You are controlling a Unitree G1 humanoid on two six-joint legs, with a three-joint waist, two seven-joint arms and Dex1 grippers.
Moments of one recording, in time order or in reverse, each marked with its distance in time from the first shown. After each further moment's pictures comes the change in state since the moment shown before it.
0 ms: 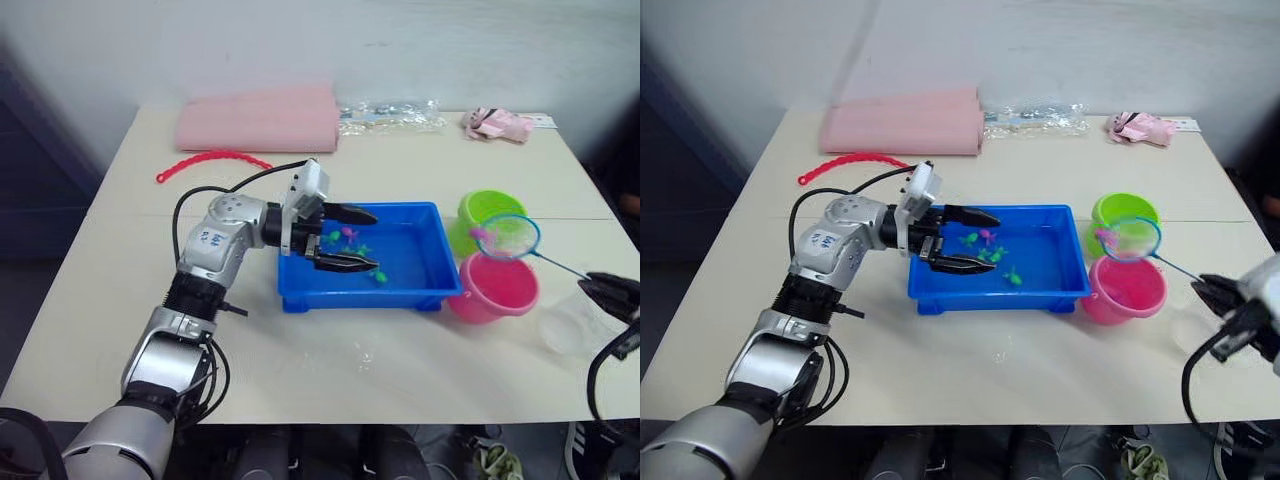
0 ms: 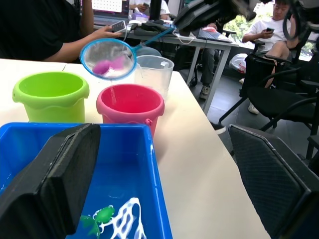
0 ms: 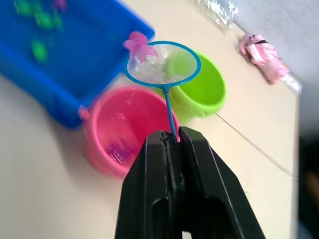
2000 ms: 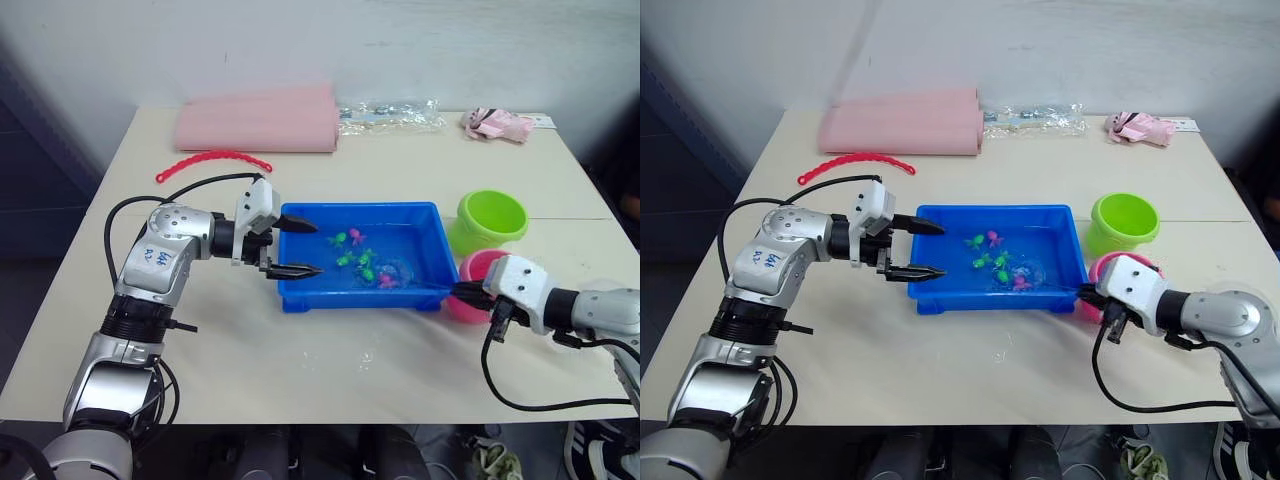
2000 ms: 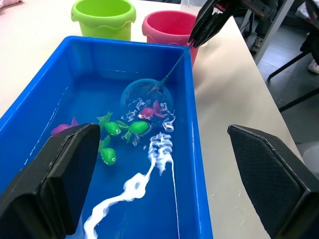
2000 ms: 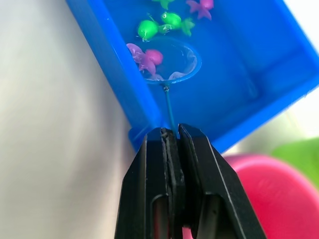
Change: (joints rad) left arm 0.160 0.225 0.047 -0.198 0.083 0.050 0.066; right arm -0.484 -0.099 0.762 0.416 -0.089 -0.177 0.117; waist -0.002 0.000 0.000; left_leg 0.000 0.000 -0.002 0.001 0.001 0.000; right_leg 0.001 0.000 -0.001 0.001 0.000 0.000
